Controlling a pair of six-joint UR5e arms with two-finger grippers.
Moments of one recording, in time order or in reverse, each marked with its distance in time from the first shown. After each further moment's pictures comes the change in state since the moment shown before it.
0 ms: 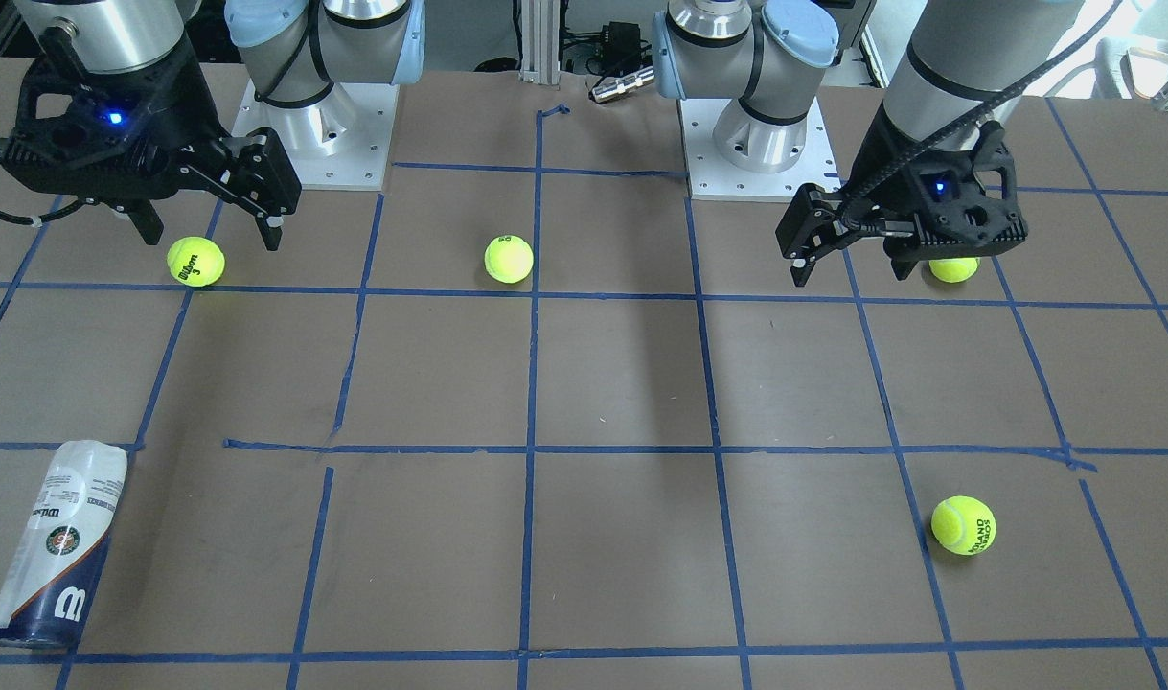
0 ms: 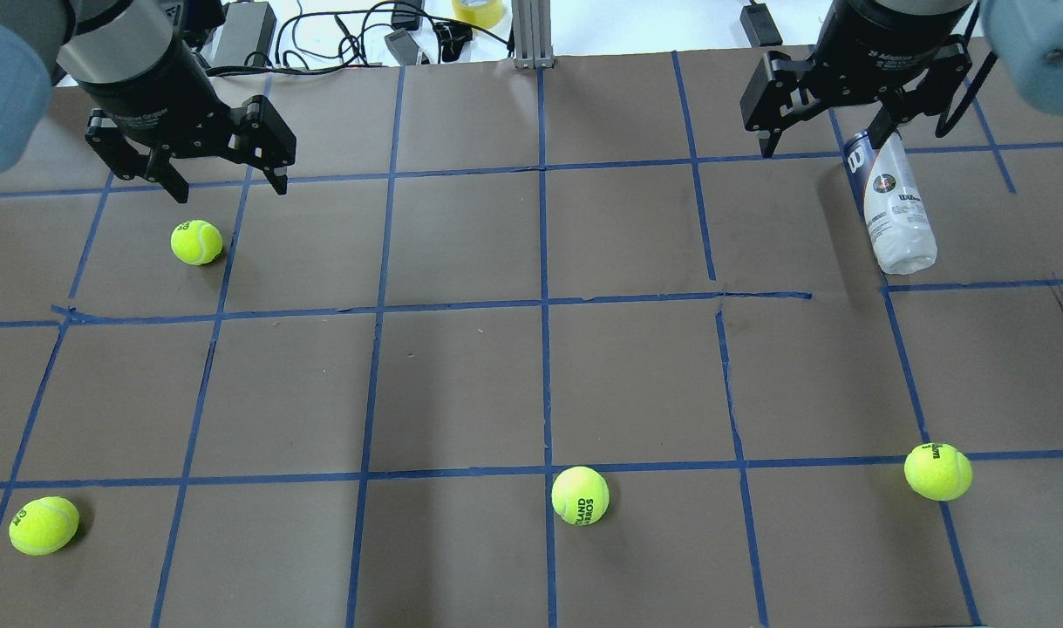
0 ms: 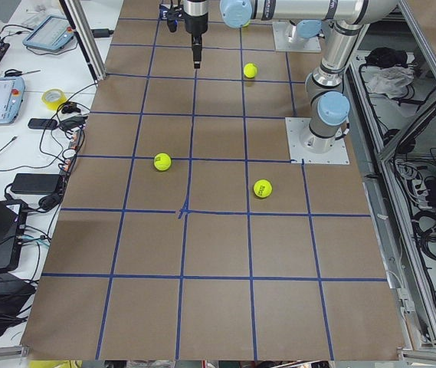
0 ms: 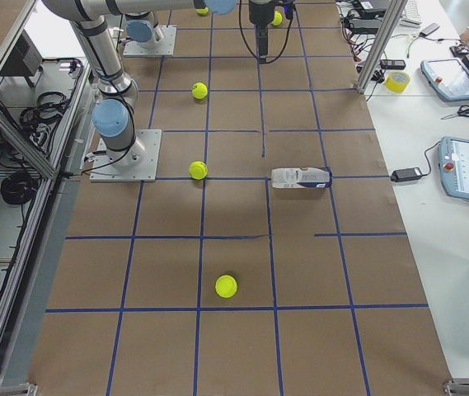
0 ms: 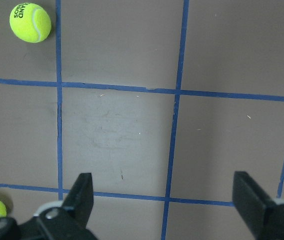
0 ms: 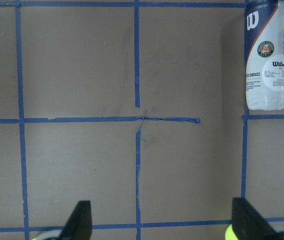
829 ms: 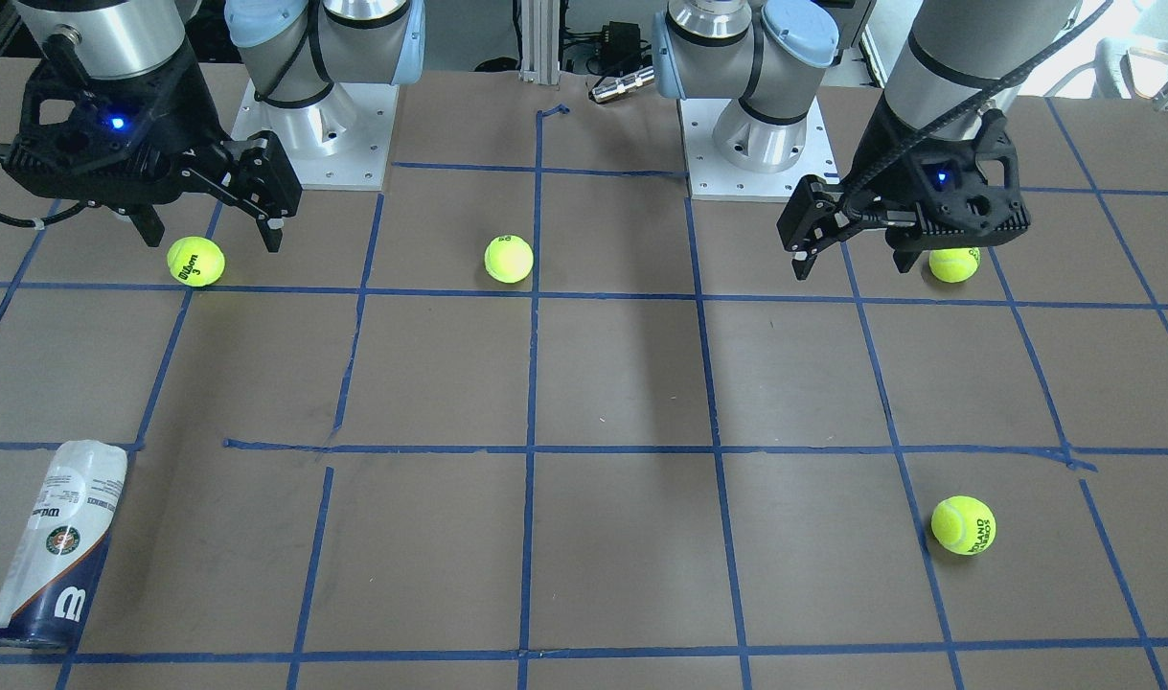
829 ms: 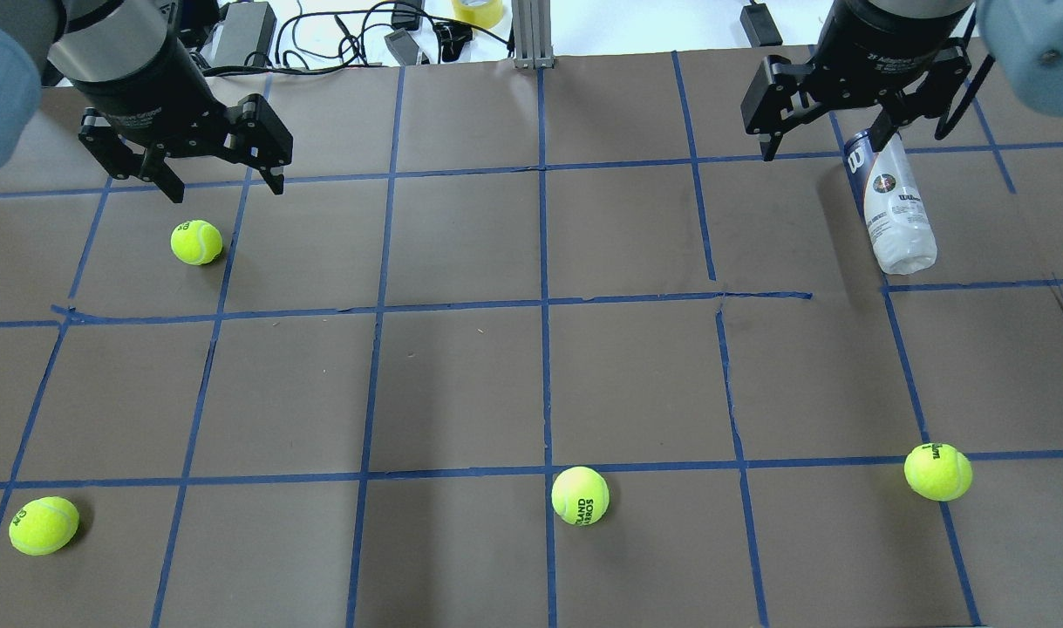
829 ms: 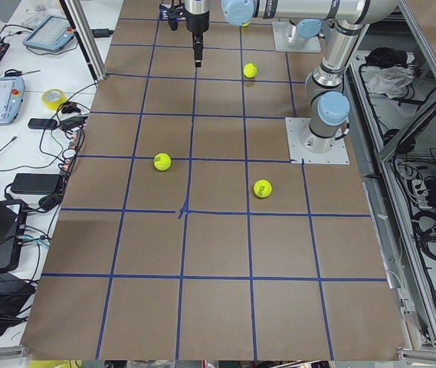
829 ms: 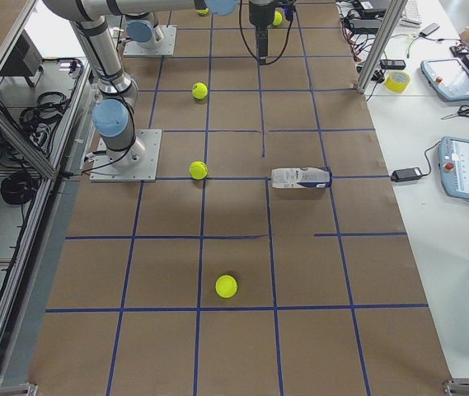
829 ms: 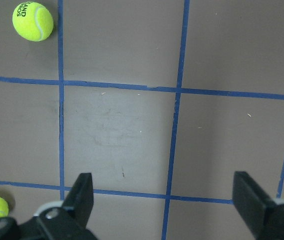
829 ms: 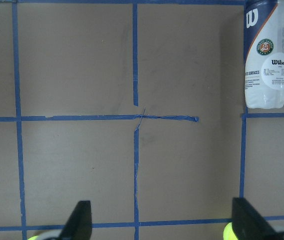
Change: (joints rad) left arm -0.001 0.012 0.004 -0.009 0.003 -0.001; right arm -0.001 0.002 0.001 0.004 -0.006 -0.002
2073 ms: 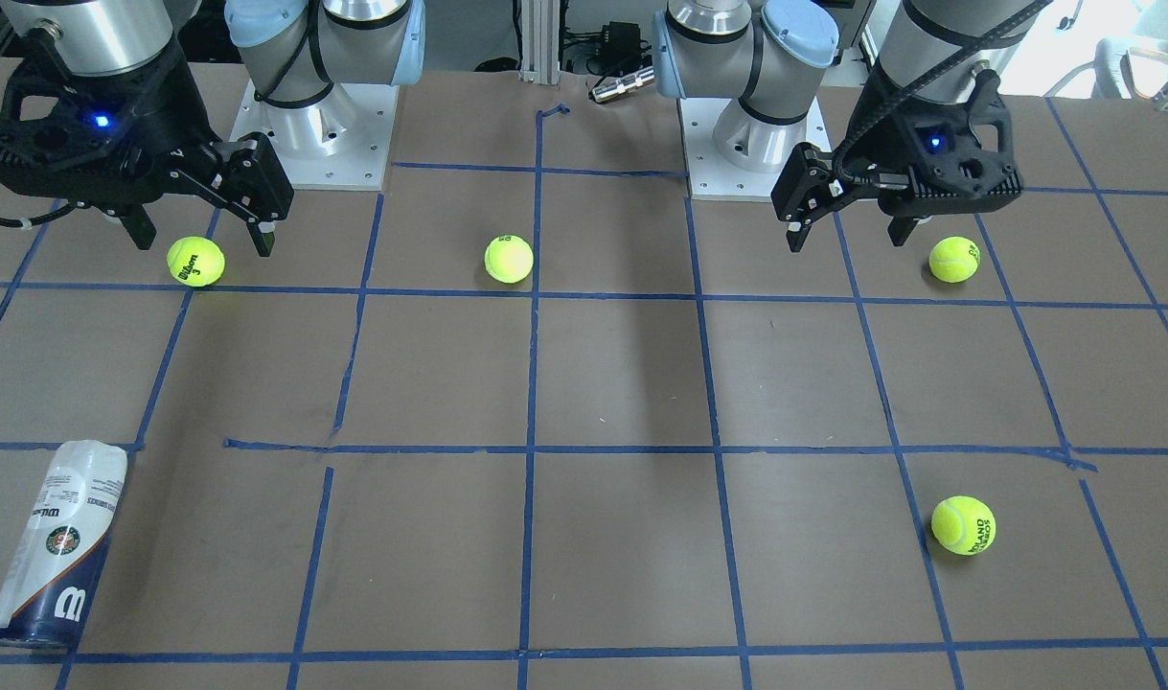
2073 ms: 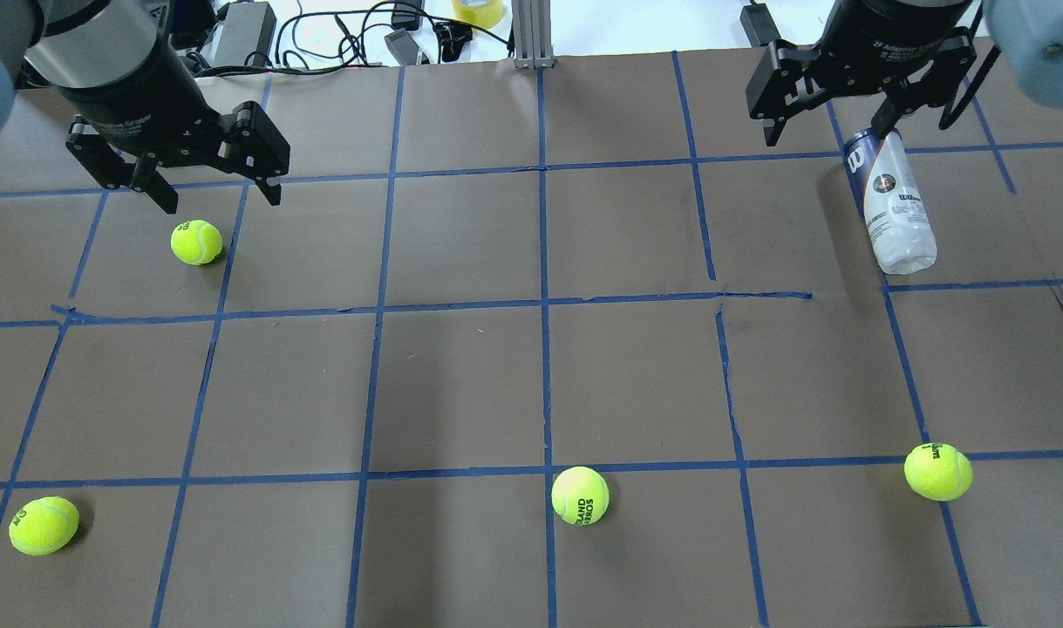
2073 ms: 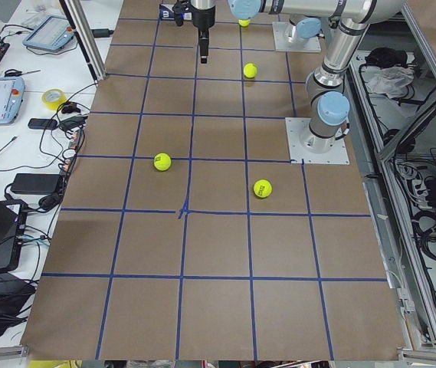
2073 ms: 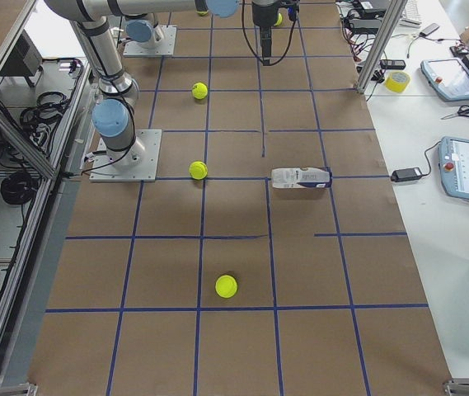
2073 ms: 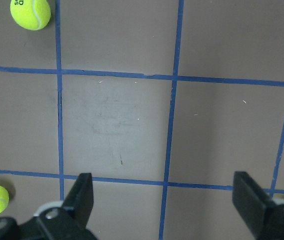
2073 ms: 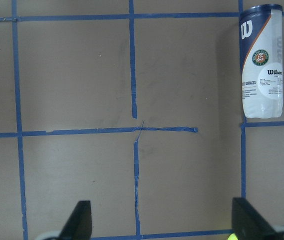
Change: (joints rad) left arm -0.003 0.034 -0.005 -0.049 -0.002 0.000; right arm -0.022 0.018 -0.007 -0.045 0.011 0.009
